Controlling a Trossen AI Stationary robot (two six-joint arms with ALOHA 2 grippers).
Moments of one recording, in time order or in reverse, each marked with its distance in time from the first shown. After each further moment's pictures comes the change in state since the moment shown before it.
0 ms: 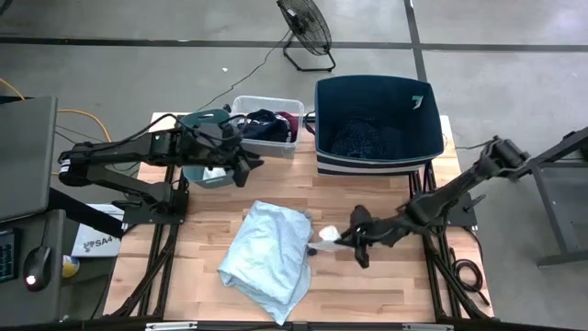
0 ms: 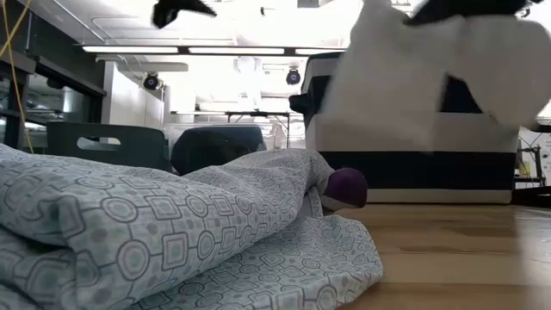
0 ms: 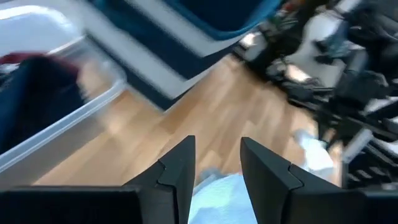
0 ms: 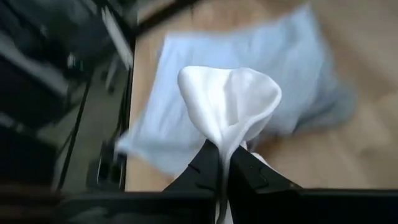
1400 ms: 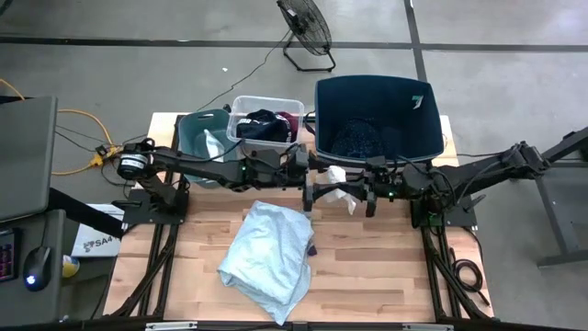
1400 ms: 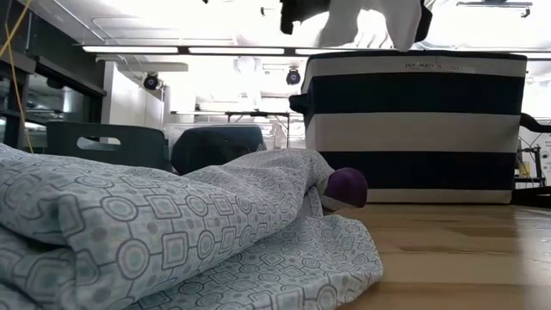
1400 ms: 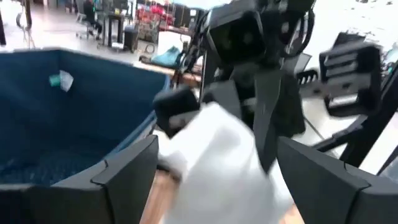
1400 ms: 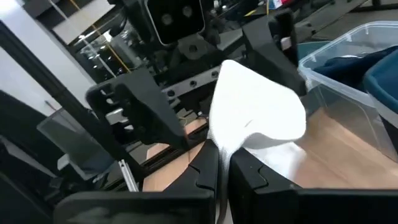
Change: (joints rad) left arm -0.117 0.594 0.048 1.083 0.033 0.353; right arm -0.313 -0.315 0.002 0.148 0.002 -0.182
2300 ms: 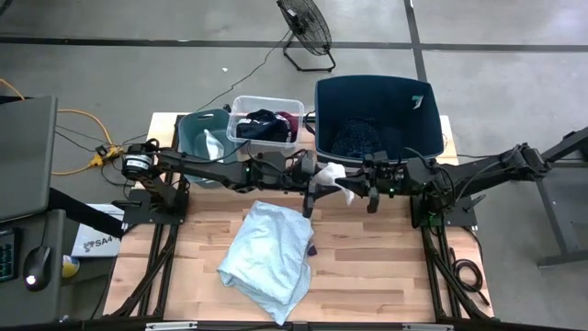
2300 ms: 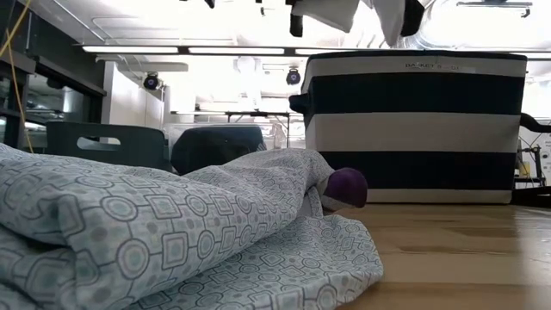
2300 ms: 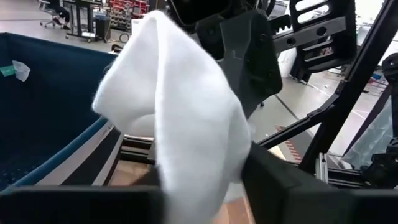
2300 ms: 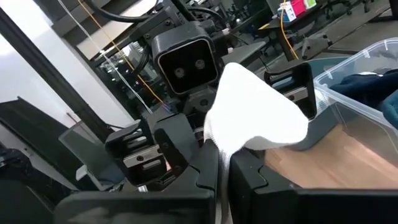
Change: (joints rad) left arm 0.000 0.035 0.028 -0.023 0.110 0.011; right arm -0.040 0.000 0.001 0.087 -0.072 -0.011
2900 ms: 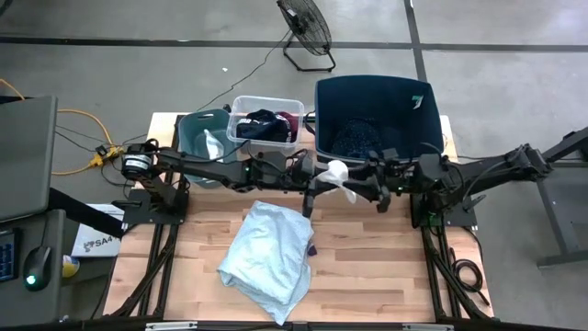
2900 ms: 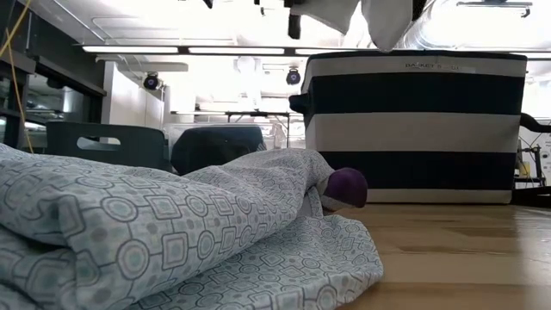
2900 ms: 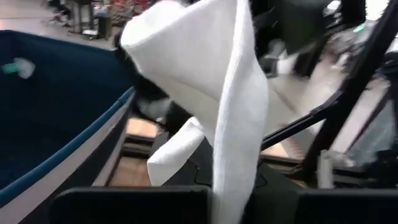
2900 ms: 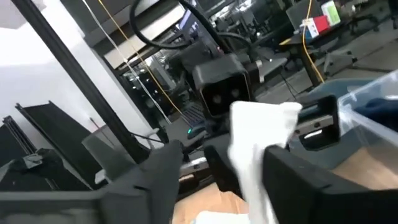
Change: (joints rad) left arm 0.001 -0.004 -0.001 -0.020 -0.007 0.006; right arm 0.001 -0.057 0.000 0.043 -0.045 -0.041
